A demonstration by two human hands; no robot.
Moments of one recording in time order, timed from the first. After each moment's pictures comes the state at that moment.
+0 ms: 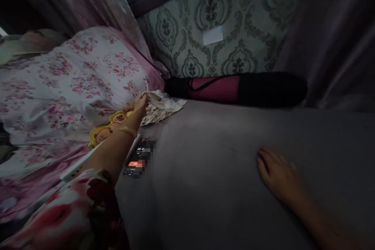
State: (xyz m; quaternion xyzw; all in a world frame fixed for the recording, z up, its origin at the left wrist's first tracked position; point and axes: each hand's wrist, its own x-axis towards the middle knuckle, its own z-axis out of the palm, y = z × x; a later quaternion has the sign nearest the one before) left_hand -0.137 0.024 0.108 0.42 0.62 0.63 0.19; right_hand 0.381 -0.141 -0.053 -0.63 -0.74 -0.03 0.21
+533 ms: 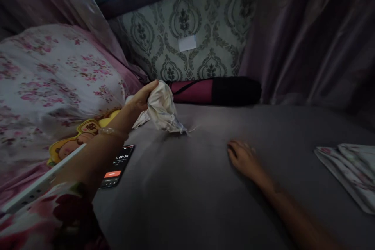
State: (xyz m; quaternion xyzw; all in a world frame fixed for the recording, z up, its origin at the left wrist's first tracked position) left_hand 0.014 -0.008 0.175 0.54 0.31 0.50 0.60; right_hand 0.377 -0.144 -0.029 -0.59 -0.76 0.02 0.28
